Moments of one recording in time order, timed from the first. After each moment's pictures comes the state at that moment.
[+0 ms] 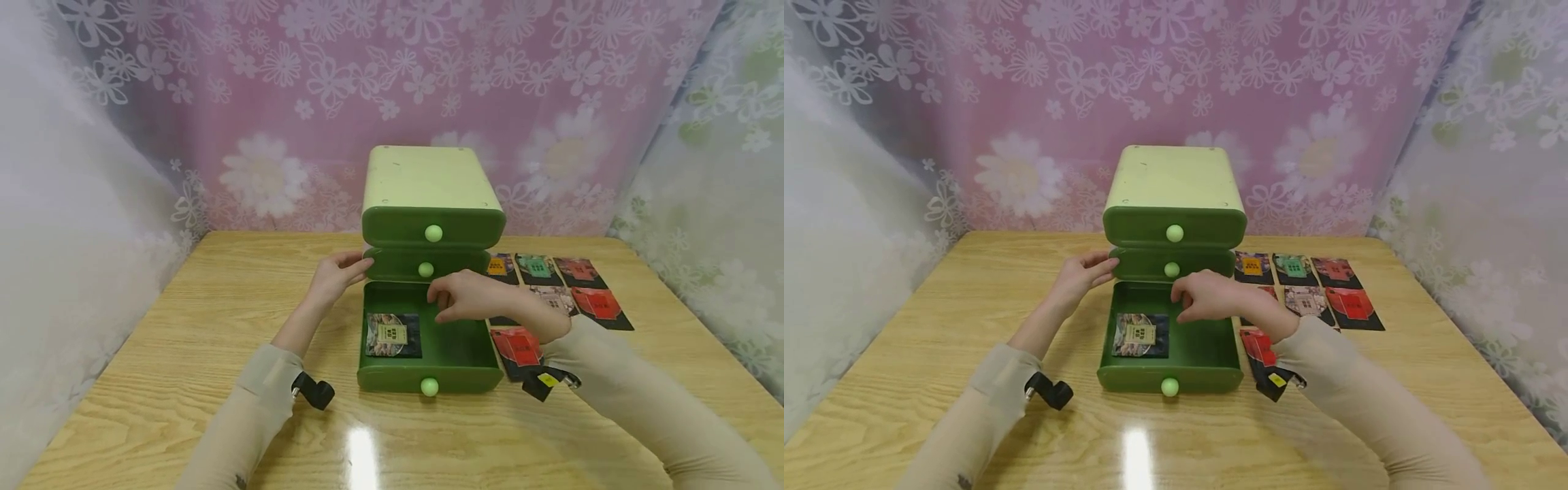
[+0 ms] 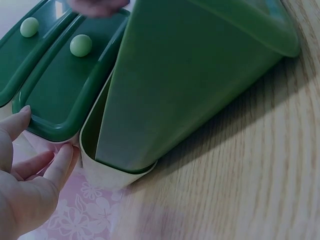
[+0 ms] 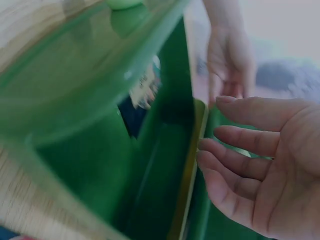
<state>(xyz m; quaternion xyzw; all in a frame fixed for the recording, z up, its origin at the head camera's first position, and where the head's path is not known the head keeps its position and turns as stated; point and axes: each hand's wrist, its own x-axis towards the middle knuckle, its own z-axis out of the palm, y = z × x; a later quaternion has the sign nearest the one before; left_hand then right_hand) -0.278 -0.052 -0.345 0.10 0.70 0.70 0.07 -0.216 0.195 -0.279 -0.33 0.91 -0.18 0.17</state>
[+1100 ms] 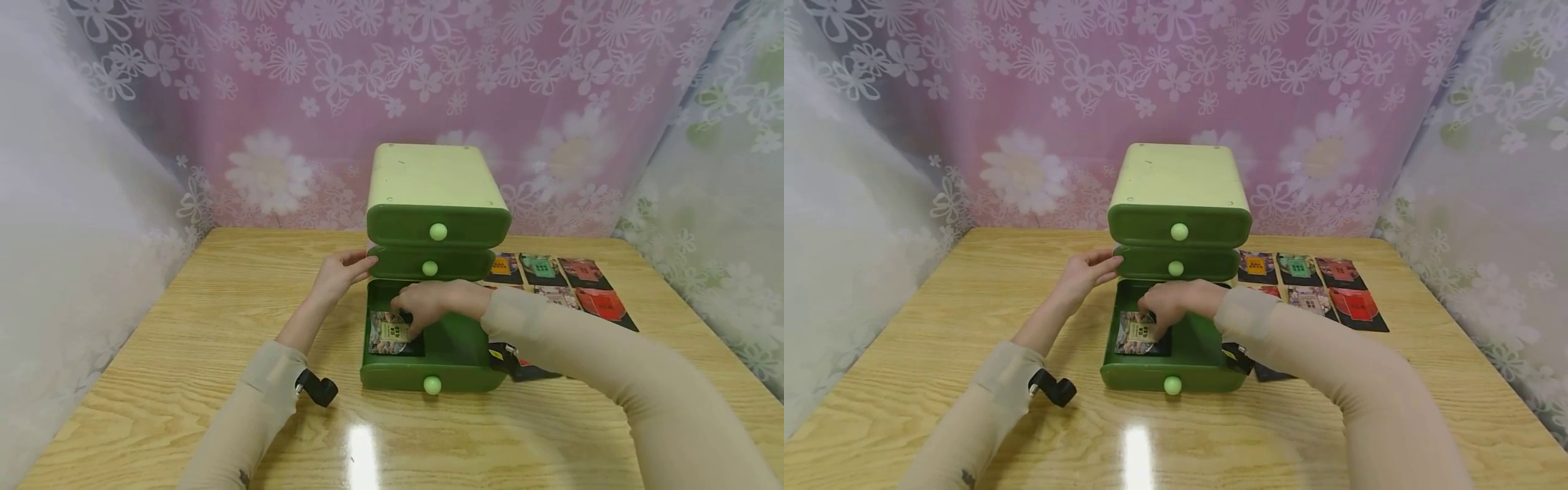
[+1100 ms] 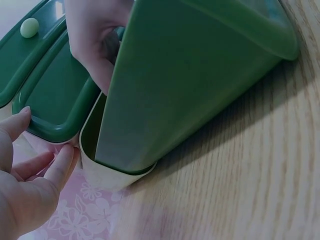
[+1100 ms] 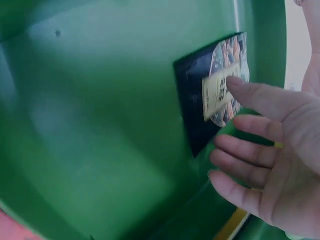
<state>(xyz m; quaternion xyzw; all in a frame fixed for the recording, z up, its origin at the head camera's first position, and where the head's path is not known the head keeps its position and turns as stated) -0.277 -0.054 -0.346 0.11 0.70 0.70 0.07 -0.252 0.129 -0.309 -0.38 0.89 0.05 0.26</state>
